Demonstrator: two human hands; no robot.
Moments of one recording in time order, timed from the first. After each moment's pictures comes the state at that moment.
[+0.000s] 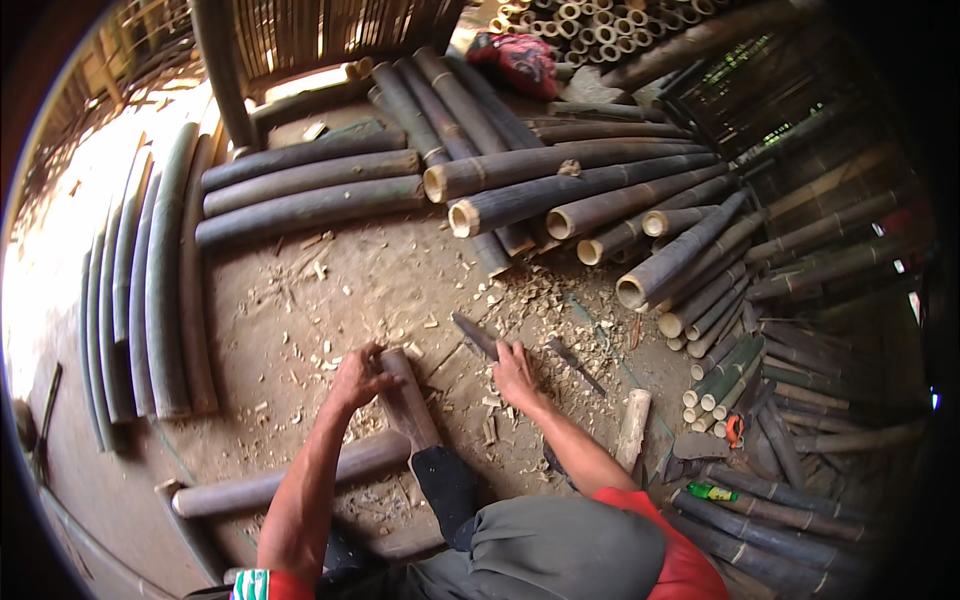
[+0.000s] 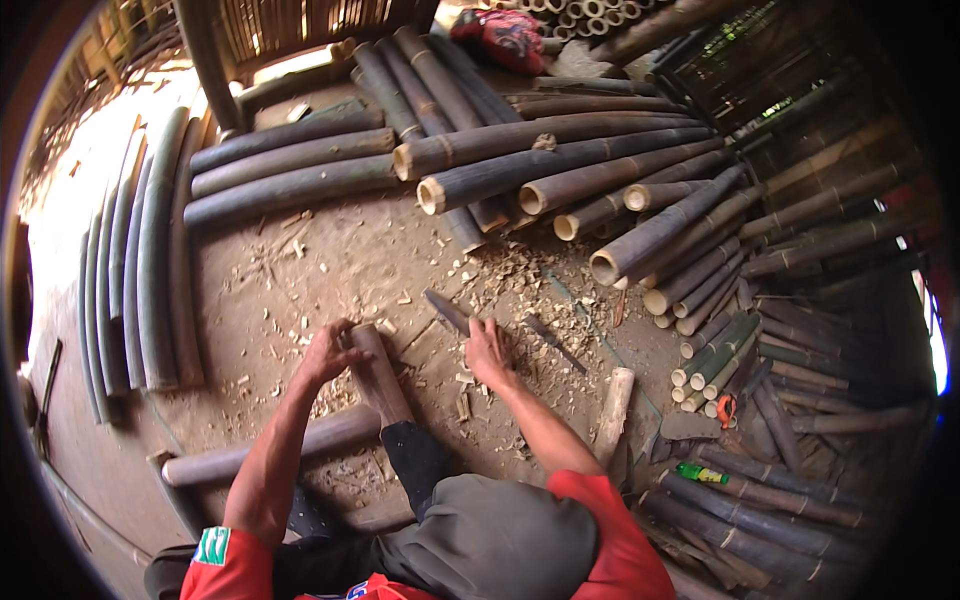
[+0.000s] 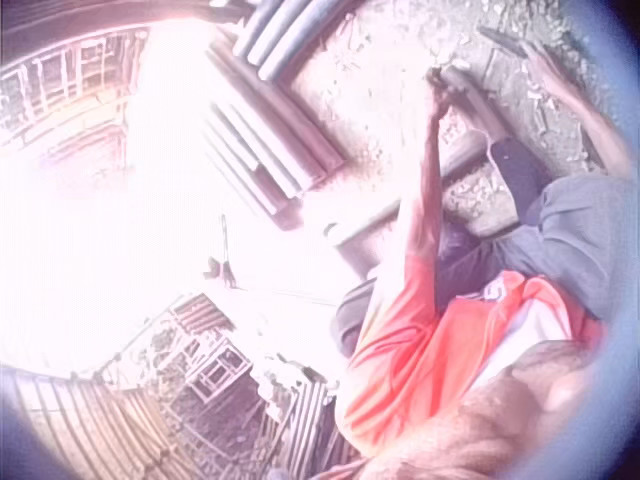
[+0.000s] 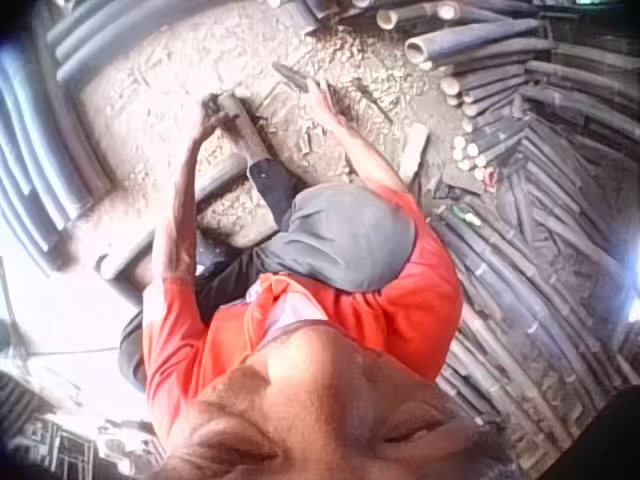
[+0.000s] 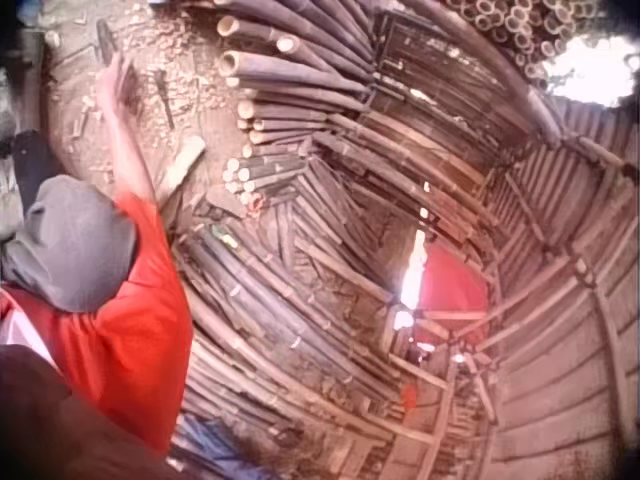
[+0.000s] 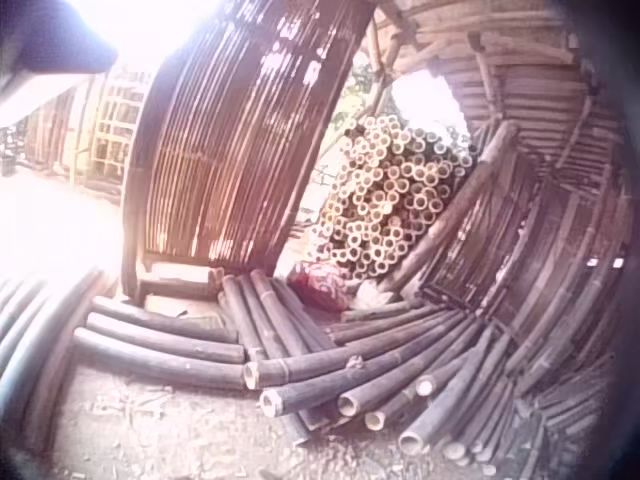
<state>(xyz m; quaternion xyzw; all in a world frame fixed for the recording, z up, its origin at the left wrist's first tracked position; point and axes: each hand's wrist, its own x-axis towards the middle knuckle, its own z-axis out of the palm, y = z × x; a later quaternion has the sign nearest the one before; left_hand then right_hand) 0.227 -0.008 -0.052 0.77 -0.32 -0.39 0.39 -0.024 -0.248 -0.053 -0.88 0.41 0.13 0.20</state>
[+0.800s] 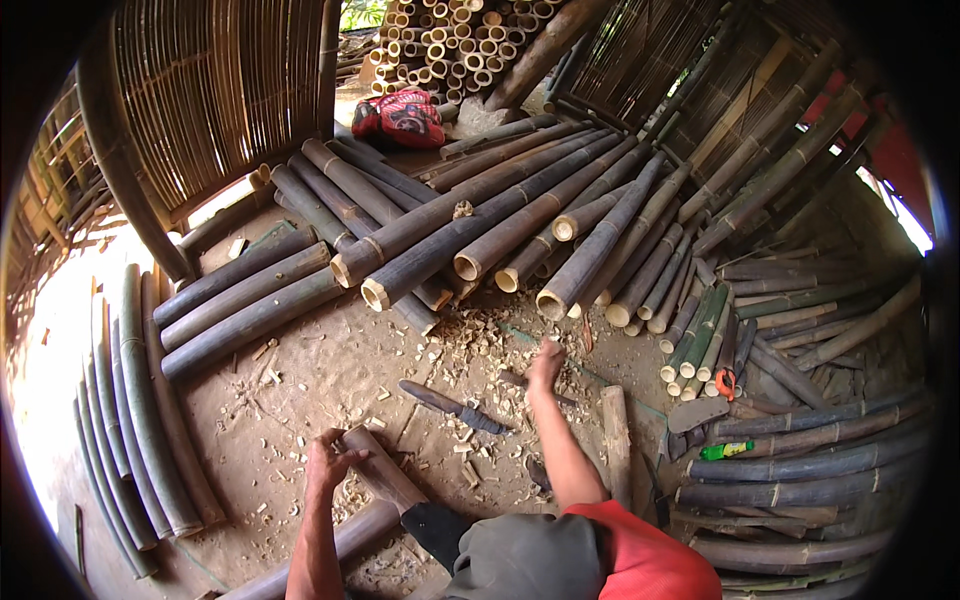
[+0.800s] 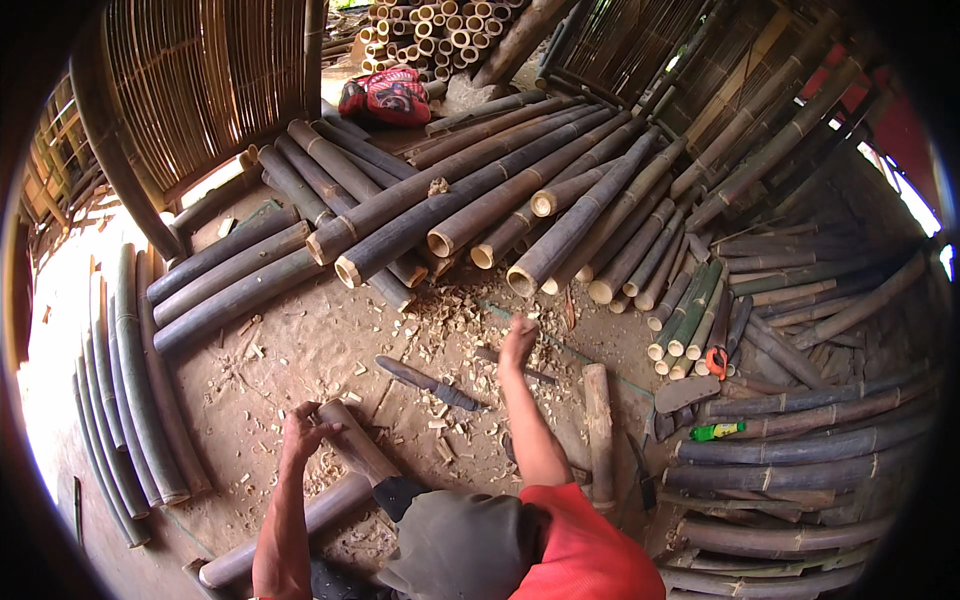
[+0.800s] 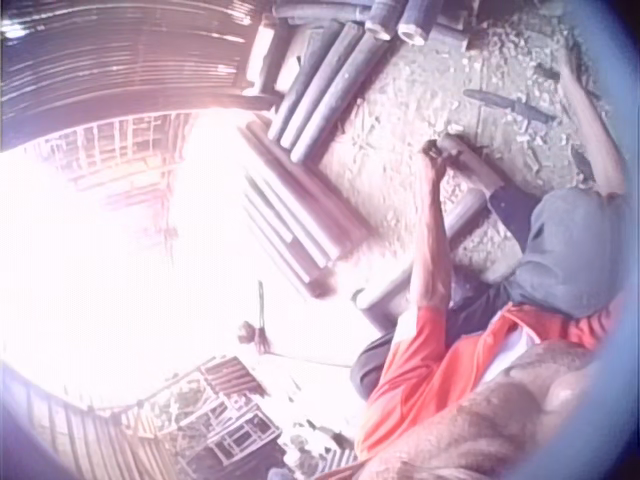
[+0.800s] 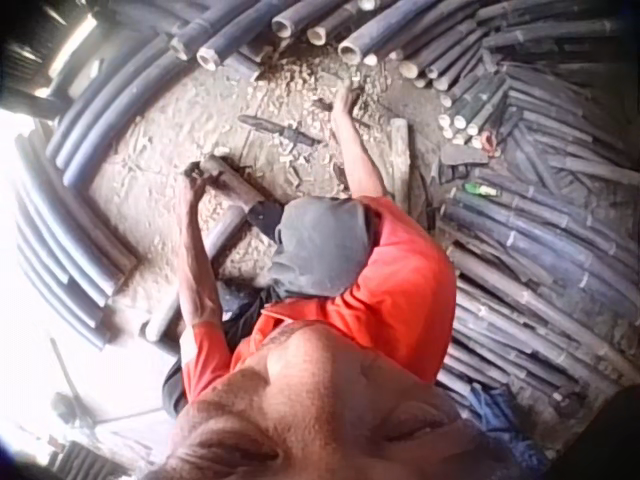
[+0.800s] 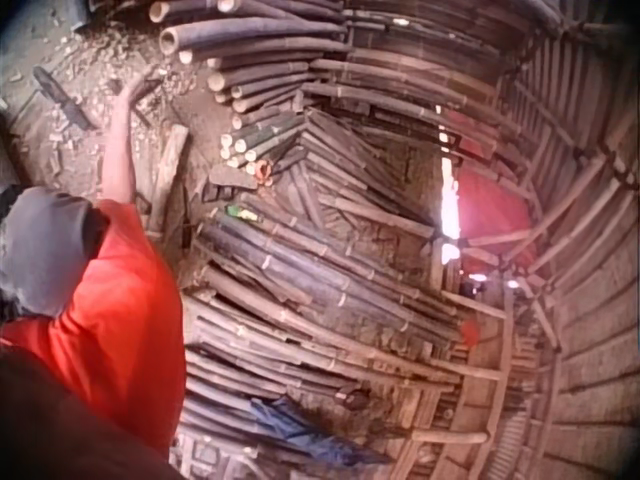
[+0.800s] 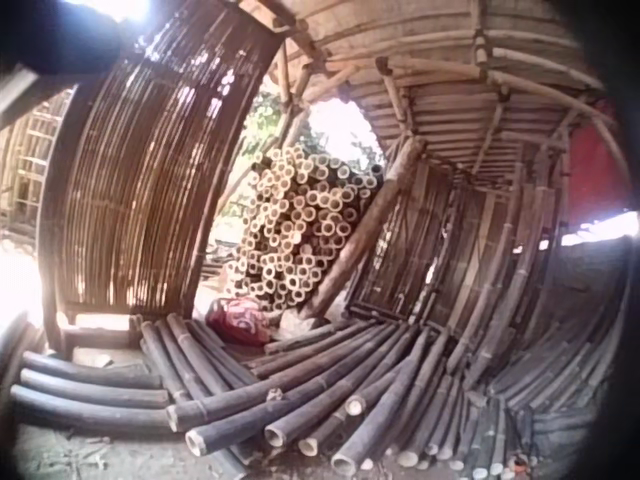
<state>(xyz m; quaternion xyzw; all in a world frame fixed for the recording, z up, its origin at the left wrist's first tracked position) 0.230 0.000 -0.057 0.79 -0.29 -0.37 0.40 -0.065 -0.359 -0.042 -0.43 0.68 -0.47 0.36</state>
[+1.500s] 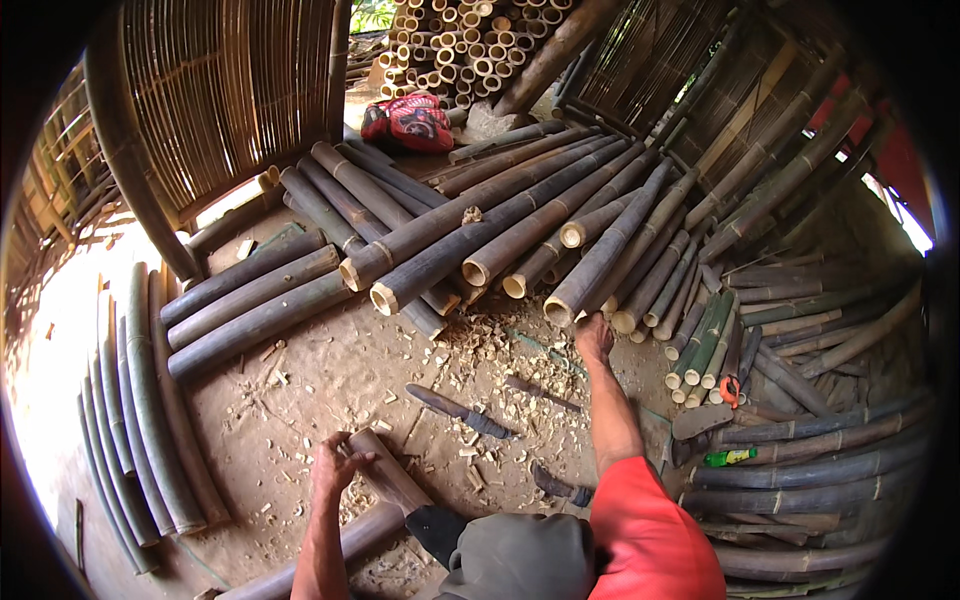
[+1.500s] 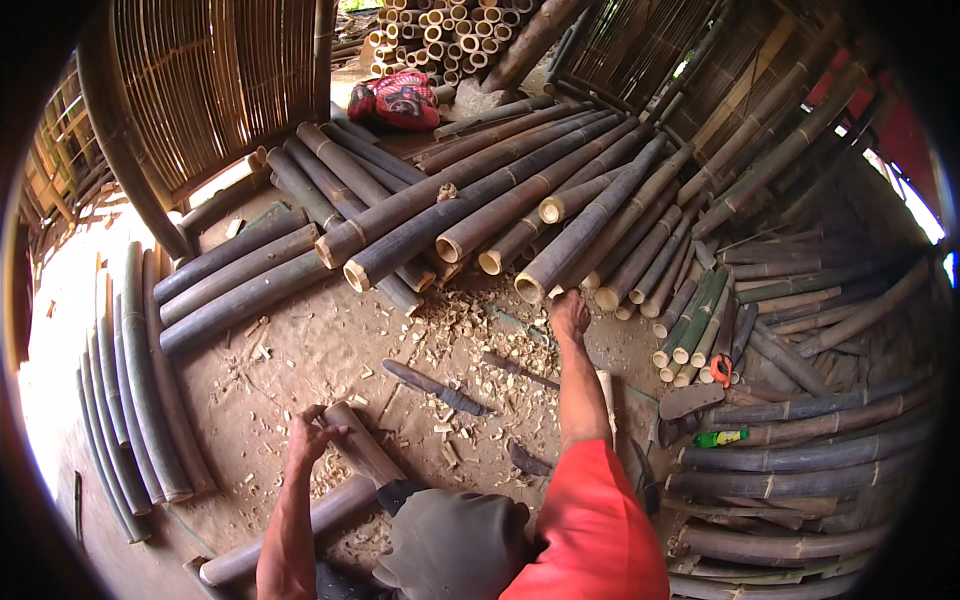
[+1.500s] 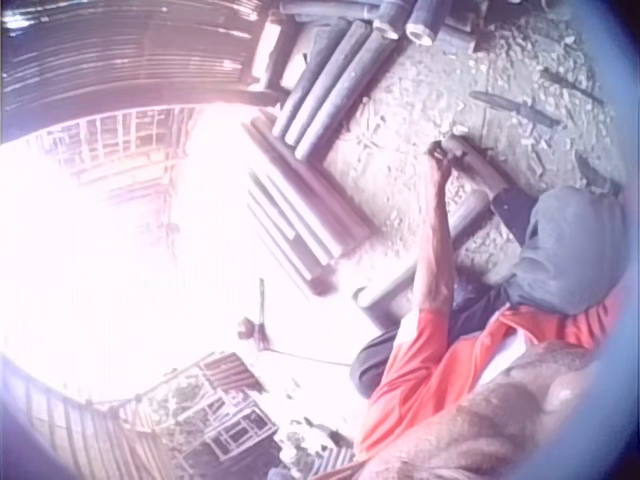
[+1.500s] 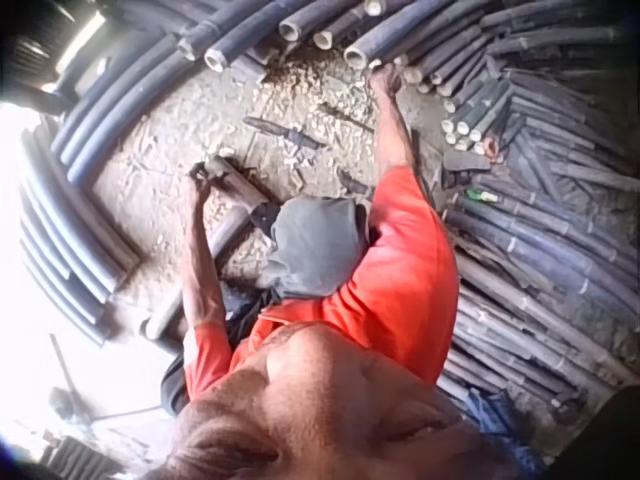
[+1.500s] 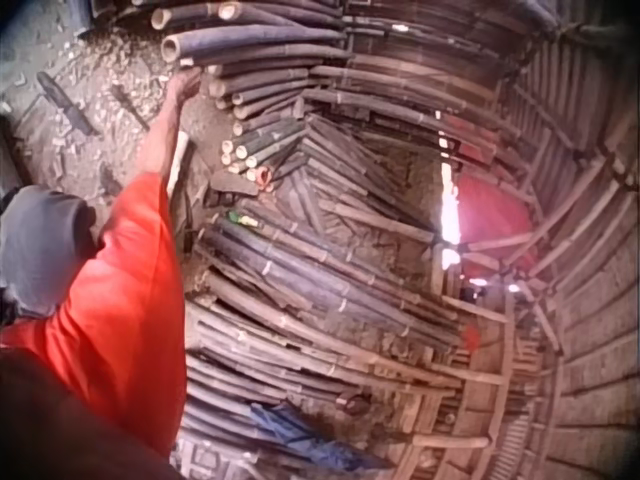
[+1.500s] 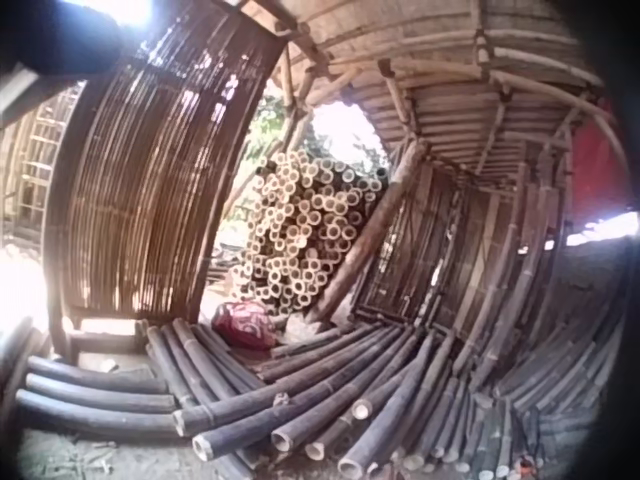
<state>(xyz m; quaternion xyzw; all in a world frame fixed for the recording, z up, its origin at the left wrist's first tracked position) 0.226 0.001 -0.061 0.81 -0.30 -0.34 0.39 -0.139 -0.478 0.017 -0.68 0.71 -0.16 0.05</state>
